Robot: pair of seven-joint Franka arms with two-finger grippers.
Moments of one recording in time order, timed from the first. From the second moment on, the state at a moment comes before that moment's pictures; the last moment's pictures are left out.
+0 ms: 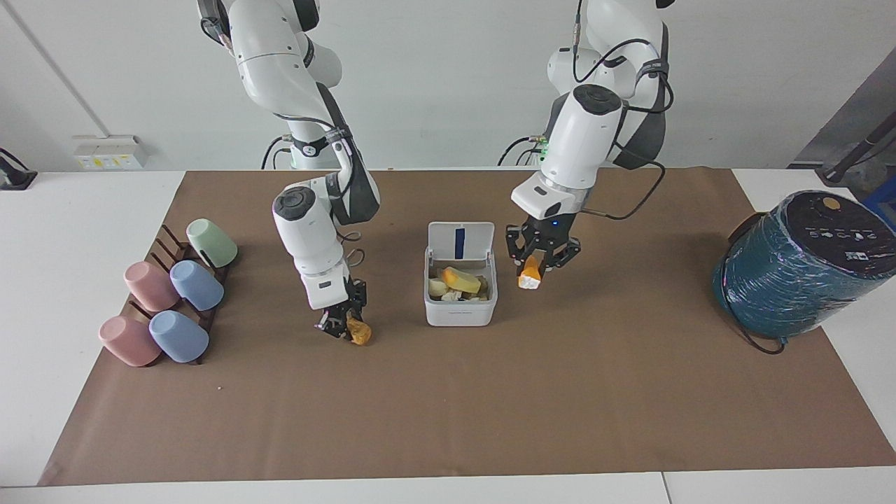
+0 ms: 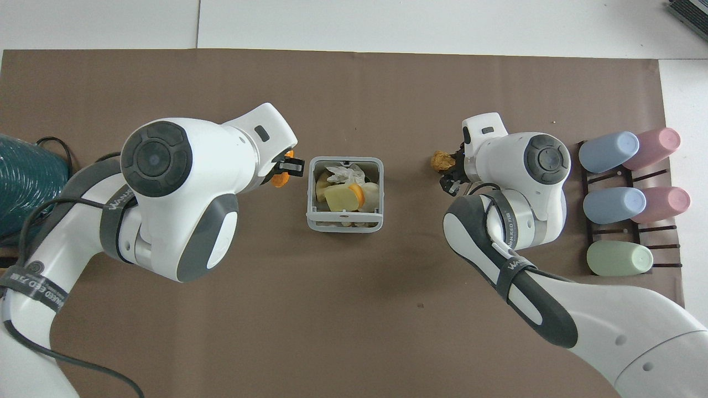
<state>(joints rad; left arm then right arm) -0.45 0.15 -0.06 -1.85 -0.06 2.32 -0.23 0.17 0.39 0.08 -1.94 0.08 2.57 -0.84</state>
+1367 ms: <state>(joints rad) -0.47 0.13 -0.02 -1.84 -0.08 2.25 -0.25 0.16 0.28 0.09 -1.70 0.09 2.13 -0.18</state>
